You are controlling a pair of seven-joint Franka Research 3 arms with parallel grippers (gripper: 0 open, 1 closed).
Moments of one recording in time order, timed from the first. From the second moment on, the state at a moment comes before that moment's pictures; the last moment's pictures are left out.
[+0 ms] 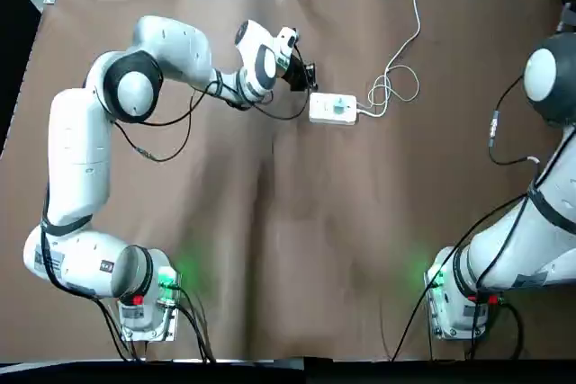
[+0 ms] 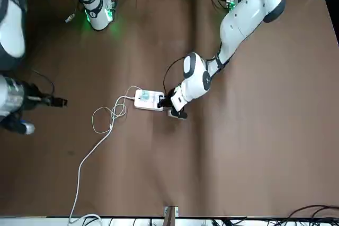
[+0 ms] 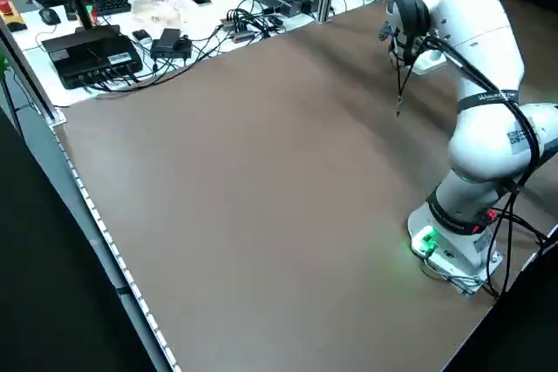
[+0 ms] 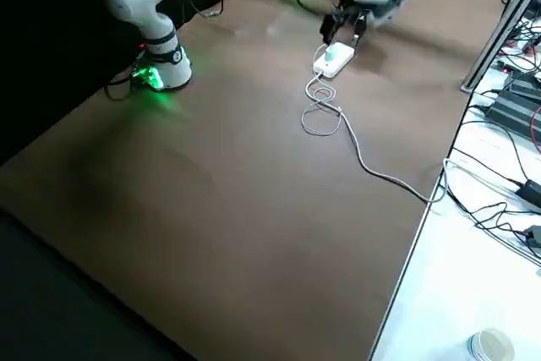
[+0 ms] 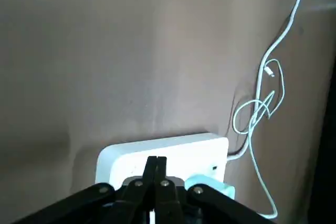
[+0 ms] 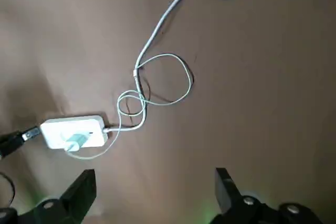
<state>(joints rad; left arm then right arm) -0.22 0.92 -0.65 -1.64 -0.54 2.85 -0.10 0.07 0.36 -0.10 -1.20 0.19 1.35 0.21</state>
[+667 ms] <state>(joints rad) -0.18 0.69 -0.41 -1.50 -0.36 2.30 -0.12 0.03 0.14 -0.09 -1.23 0.15 1.33 0.21</state>
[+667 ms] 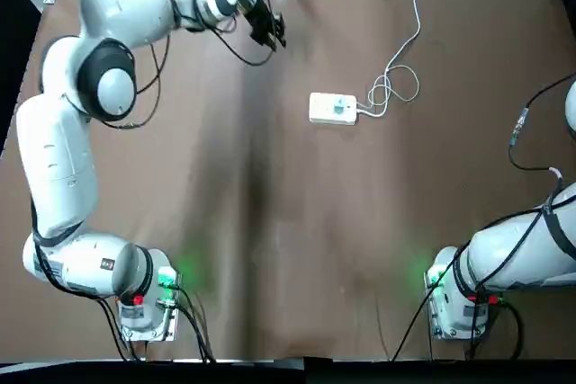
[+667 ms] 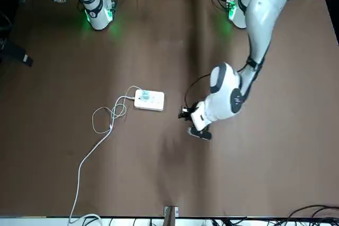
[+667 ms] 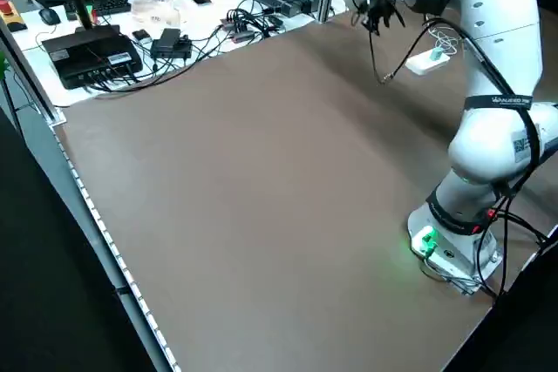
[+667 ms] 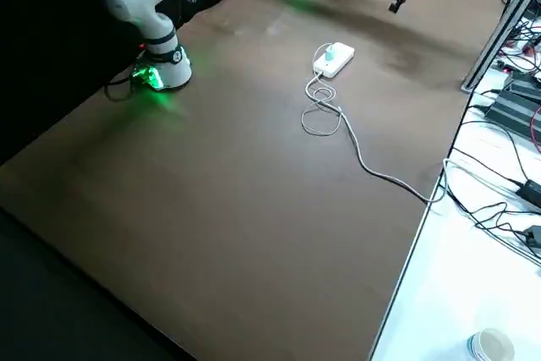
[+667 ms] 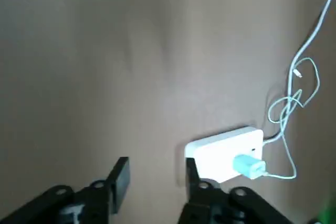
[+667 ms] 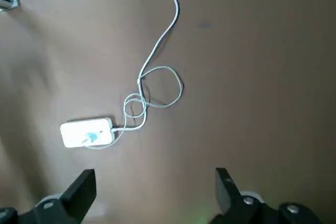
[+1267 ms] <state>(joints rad) 0.00 0.47 -0.38 -1.50 -0.06 2.12 -0.13 0.07 0.02 -0.07 -1.49 0.09 1.58 0.17</state>
